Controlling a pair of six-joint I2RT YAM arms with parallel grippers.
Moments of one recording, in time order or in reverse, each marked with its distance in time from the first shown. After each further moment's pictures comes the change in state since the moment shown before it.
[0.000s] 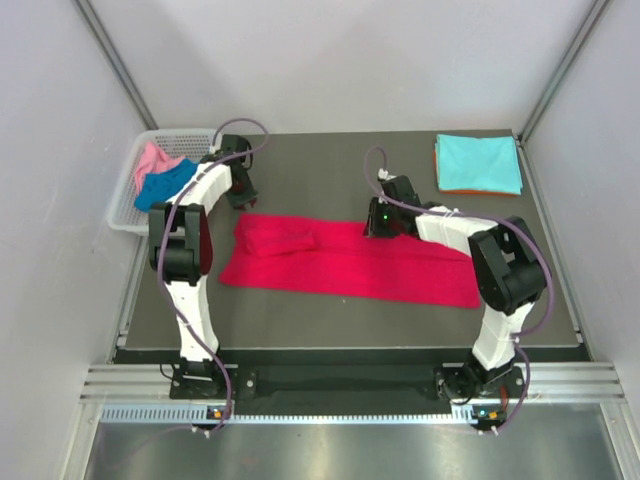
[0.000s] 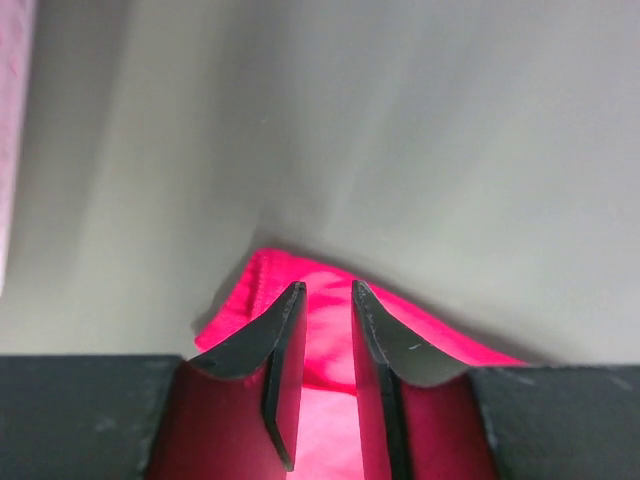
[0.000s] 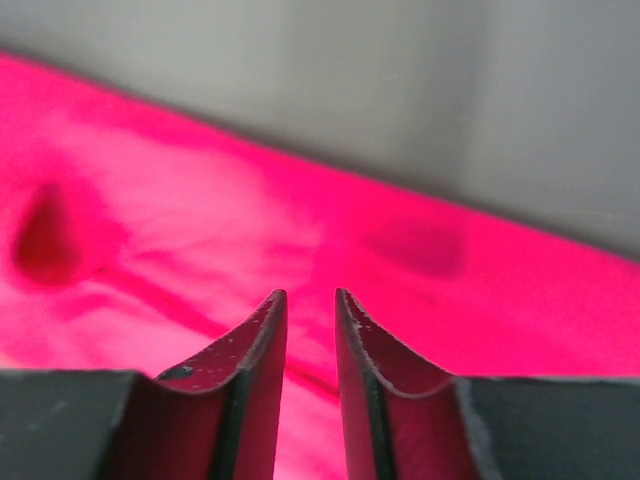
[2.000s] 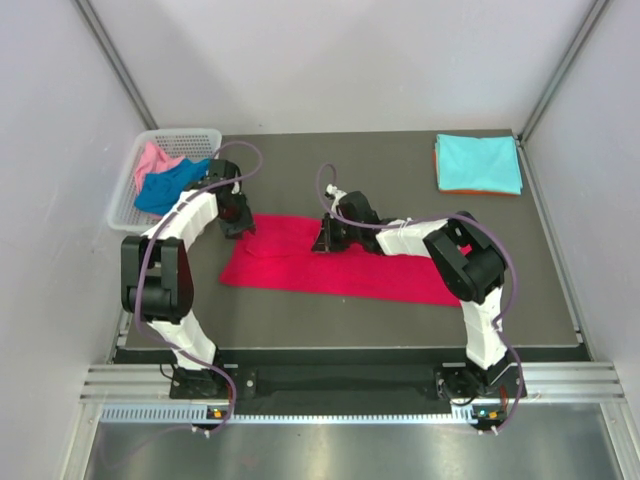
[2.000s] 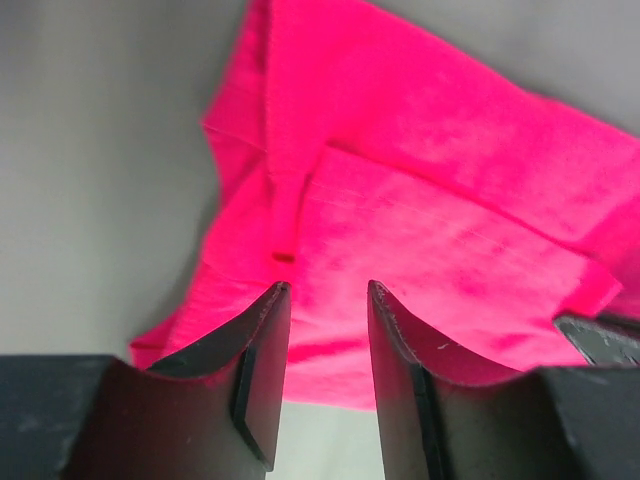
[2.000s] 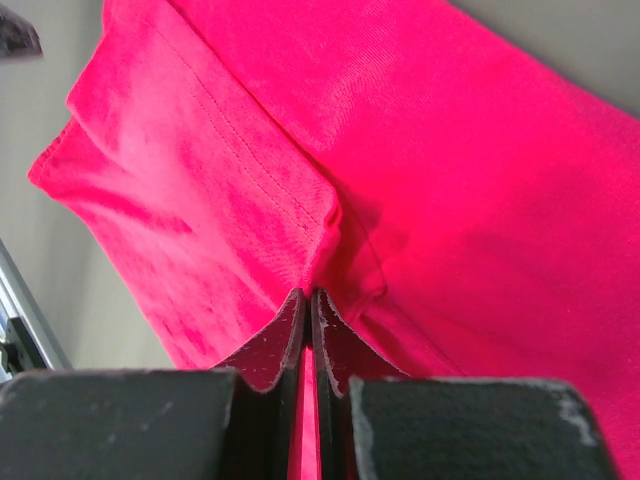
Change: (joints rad) left arm 0.007 -0.365 -0.389 0.007 0.168 0.084; right arm 0.219 0.194 0.069 0.323 -0.251 0.087
